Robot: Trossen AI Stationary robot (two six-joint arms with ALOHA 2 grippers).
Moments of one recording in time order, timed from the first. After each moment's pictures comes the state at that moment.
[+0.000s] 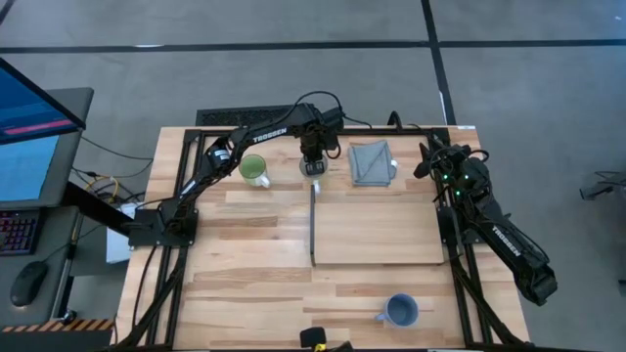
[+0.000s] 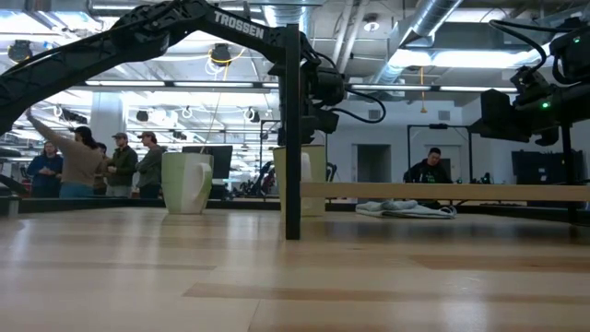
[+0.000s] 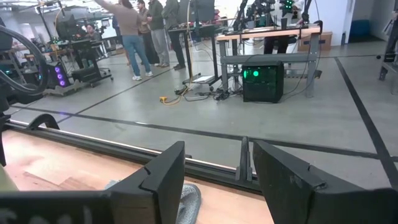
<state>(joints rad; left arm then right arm) 0.46 2.42 2.35 -1.35 0.01 0.31 -1.03 0.09 0.01 0.00 0.03 0.08</state>
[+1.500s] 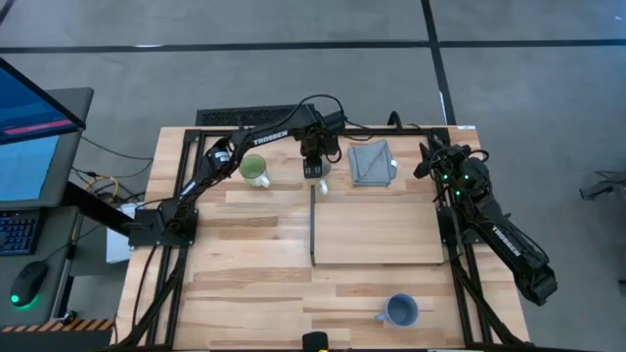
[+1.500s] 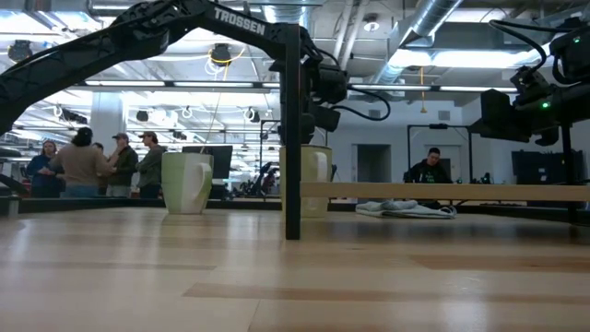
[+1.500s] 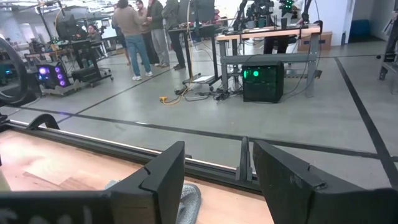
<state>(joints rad) 0.43 2.42 2.35 -1.38 -0.01 0.38 -1.03 0.09 0.01 0.00 0.03 0.08</state>
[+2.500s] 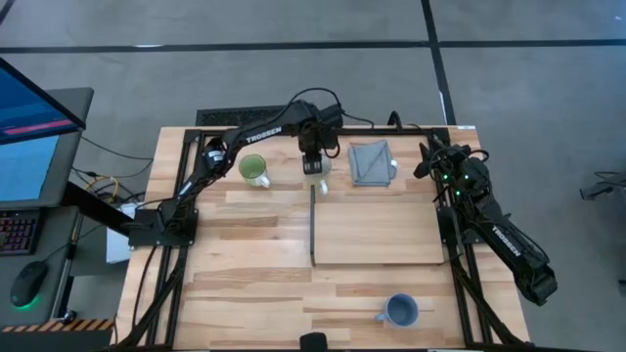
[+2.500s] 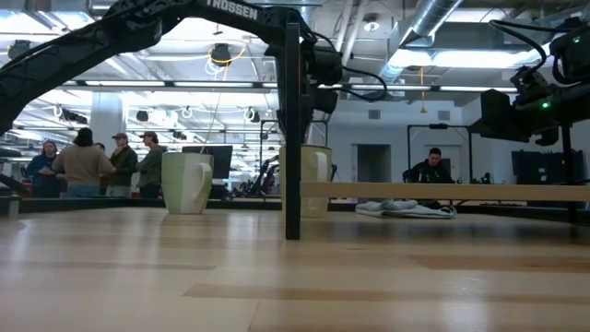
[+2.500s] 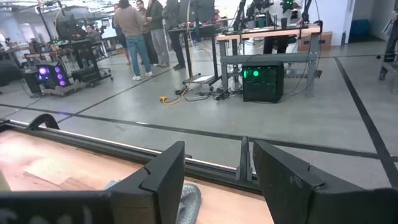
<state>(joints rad) 0.43 2.35 2.36 -1.38 -0.01 0.35 -1.03 0.09 0.01 0.00 0.03 0.08</state>
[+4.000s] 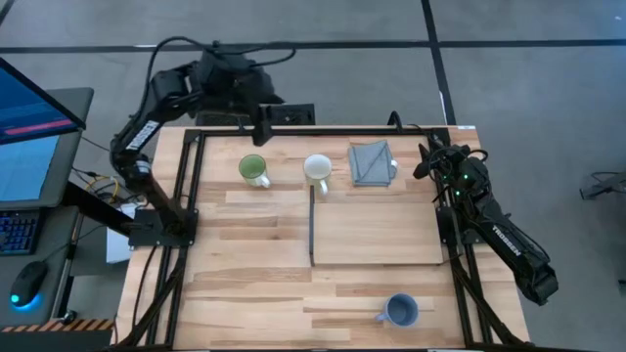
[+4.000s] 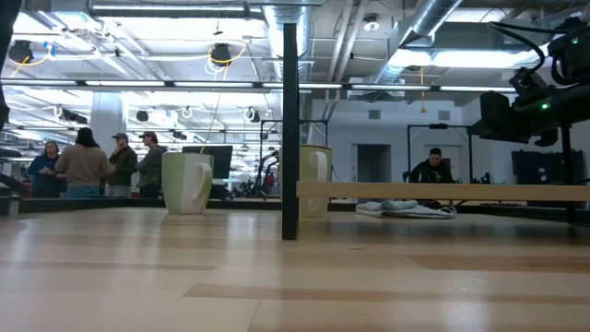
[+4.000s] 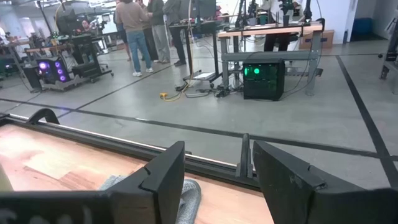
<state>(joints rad) 0.38 1.66 2.35 -1.25 -0.01 0.20 -1.03 0.11 0.01 0.00 0.03 0.07</state>
